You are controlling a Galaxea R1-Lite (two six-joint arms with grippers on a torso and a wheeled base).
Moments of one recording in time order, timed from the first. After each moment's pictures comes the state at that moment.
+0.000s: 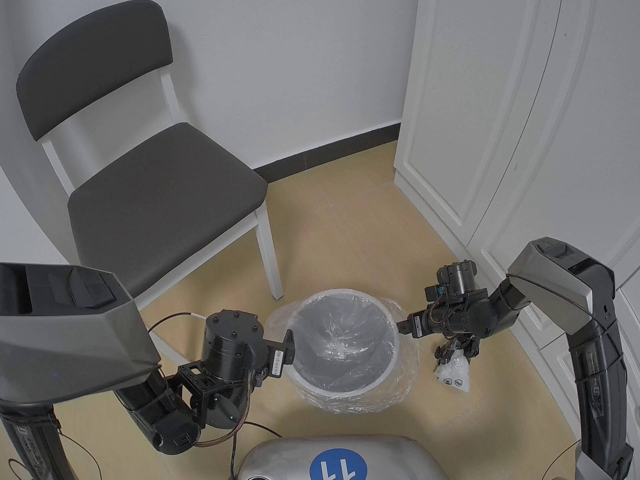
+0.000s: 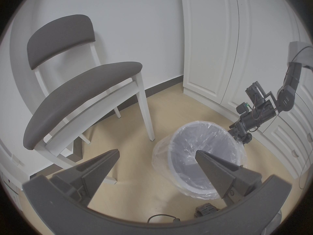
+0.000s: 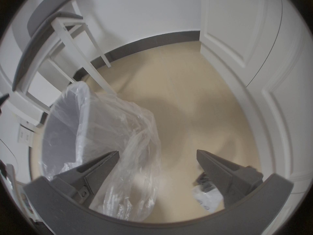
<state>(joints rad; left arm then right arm) -0.71 2.12 -0.54 -1.15 0.56 -0.09 0.27 2.56 -1.32 -0.51 0.11 -0.02</state>
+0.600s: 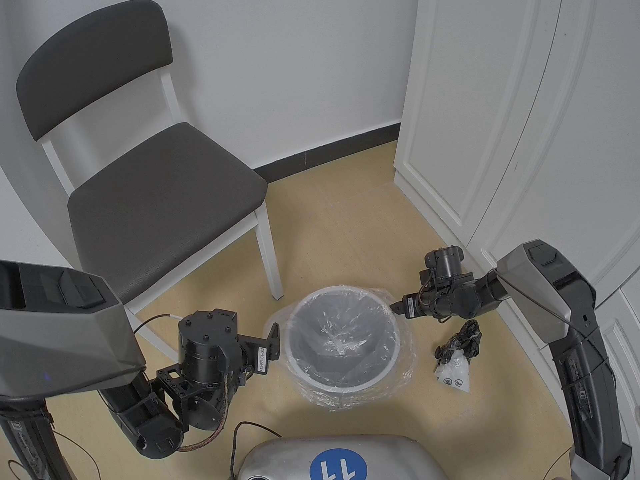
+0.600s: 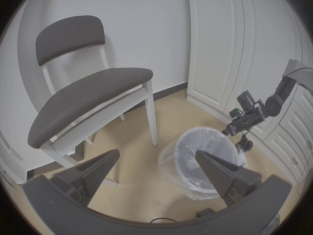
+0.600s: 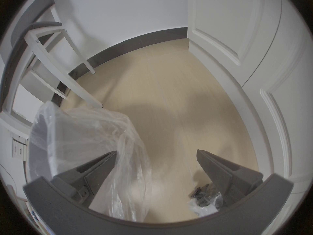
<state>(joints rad) -0.67 2.09 -0.44 -1.30 0.55 -0.09 0.26 2.69 -1.69 -0.28 0.00 0.04</state>
